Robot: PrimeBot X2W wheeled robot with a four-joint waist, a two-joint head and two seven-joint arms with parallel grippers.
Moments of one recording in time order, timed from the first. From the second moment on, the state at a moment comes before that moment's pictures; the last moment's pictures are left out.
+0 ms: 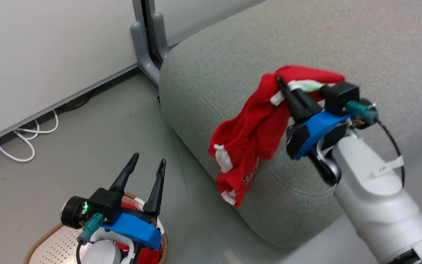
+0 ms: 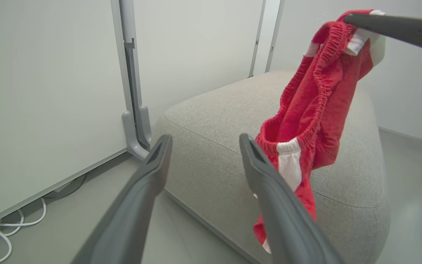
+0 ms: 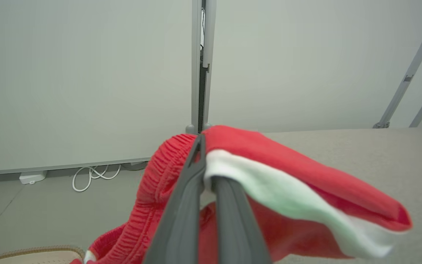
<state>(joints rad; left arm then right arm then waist) -0.19 0.15 -0.32 0.33 -0.25 -0.13 -0.26 -0.77 -0.11 0.43 0.78 0.34 0.13 -0.26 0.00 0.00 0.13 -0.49</state>
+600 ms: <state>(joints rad) -0.35 0.29 -0.36 0.20 -0.21 -0.13 -0.26 -1.16 -0.36 0.07 0.76 0.30 0.13 -0.24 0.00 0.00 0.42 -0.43</state>
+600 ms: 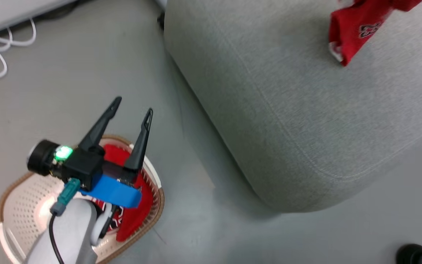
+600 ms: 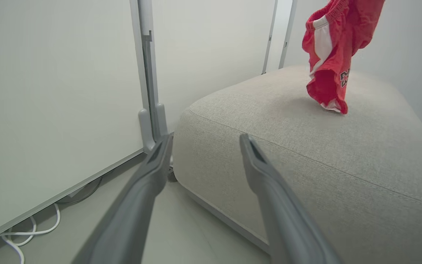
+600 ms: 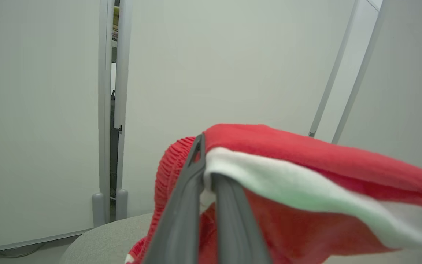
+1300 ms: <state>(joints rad) -0.46 0.36 -0.38 0.08 -0.19 -0.12 -0.23 -1.10 -0.28 -0.21 0.99 0.17 0.13 -0.26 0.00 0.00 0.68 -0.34</state>
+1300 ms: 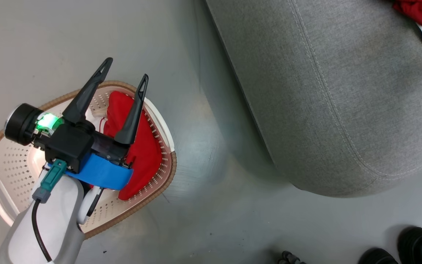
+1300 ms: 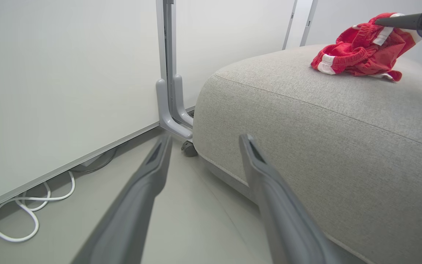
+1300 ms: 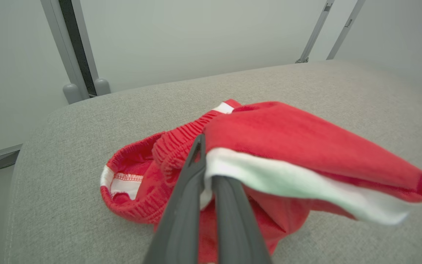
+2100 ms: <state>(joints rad) -0.39 0.22 -0.36 0.22 -0.24 -0.12 -0.26 -0.90 -0.31 -0.16 0.98 0.05 0.13 -0.26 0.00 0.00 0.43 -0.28</state>
